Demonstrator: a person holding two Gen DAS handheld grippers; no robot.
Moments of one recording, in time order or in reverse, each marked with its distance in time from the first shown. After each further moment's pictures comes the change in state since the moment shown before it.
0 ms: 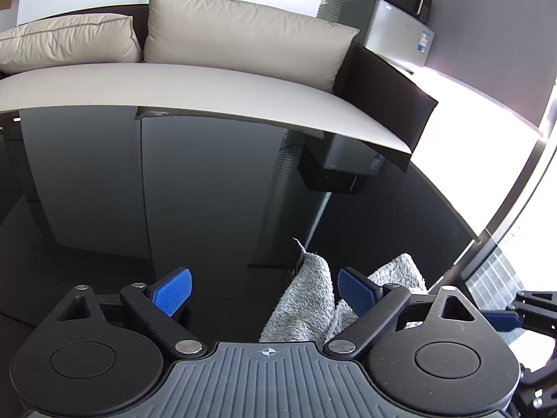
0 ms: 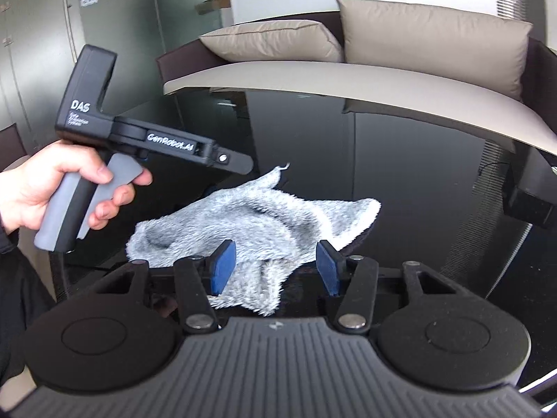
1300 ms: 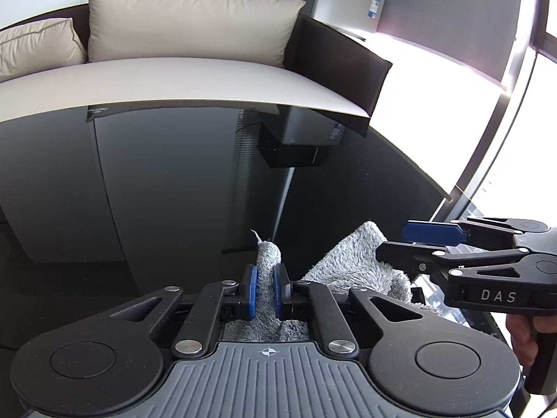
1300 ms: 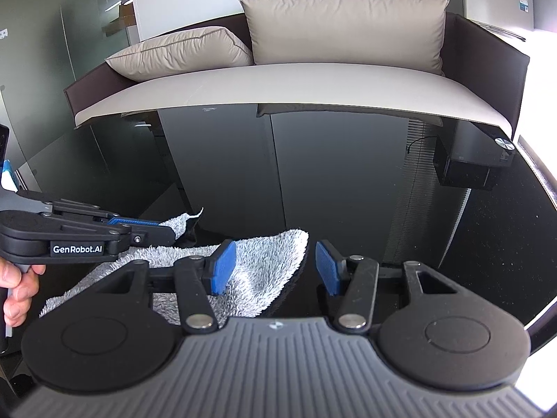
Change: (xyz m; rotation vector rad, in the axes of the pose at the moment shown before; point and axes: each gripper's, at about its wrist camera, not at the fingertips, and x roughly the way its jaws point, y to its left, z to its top) left arm 0.024 -0.027 -0.010 0.125 0.055 -0.115; right arm 0.055 -0.016 0.022 0.141 0.008 -0.239
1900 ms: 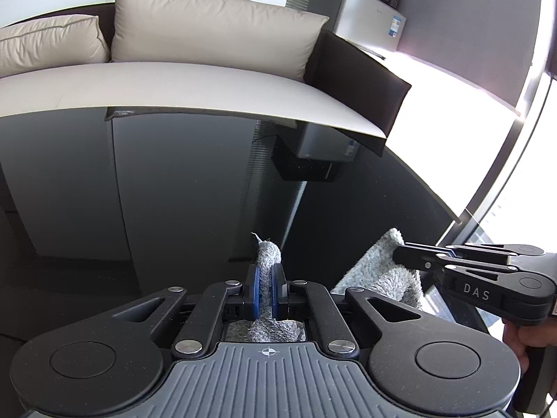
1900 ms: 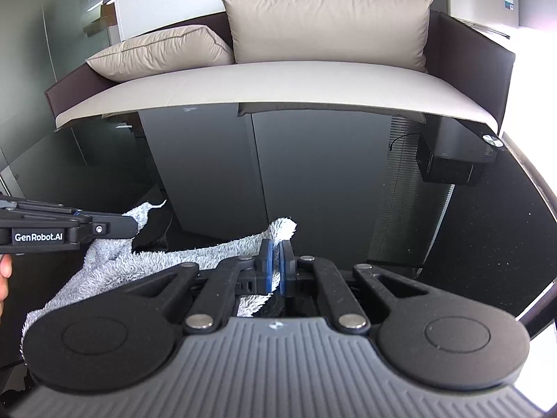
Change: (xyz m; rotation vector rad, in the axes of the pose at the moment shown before) left arm -0.021 0.023 0.005 -0.079 -0.055 0.049; right arm 0.010 -0.001 0.002 0.039 -0.035 -0.075
